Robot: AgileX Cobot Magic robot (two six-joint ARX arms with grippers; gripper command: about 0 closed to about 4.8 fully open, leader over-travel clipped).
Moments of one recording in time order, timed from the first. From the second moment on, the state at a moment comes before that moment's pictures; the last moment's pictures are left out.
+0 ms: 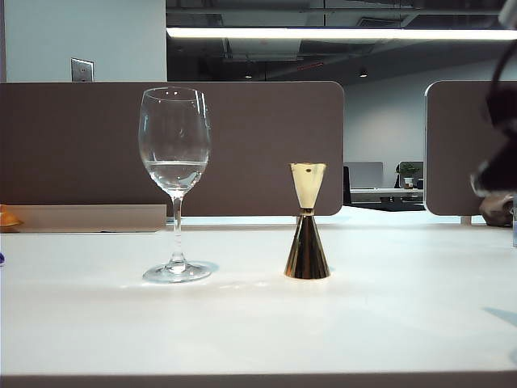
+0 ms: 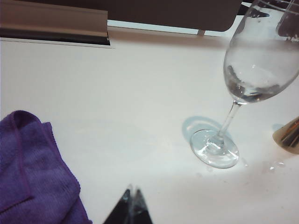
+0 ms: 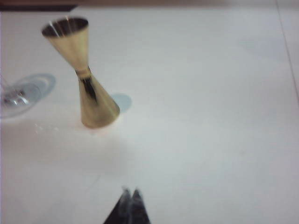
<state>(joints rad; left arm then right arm) -0.04 0.01 0.11 -0.29 0.22 -0.09 0.69 0.57 0.12 0.15 0.31 0.21</state>
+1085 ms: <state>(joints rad) -0.04 0.01 0.11 -0.31 0.22 -0.09 0.69 0.57 0.02 0.17 0.21 0.21</state>
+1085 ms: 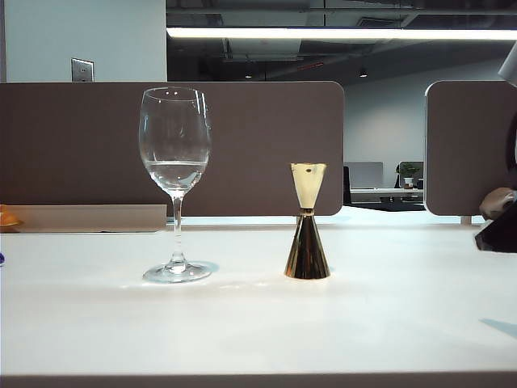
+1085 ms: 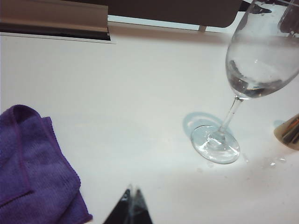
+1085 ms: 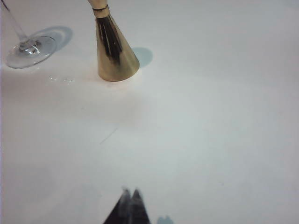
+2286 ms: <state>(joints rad) -0.04 0.00 0.11 -0.31 0.22 -0.09 0.16 0.00 0.01 -0.14 0.12 -0.01</state>
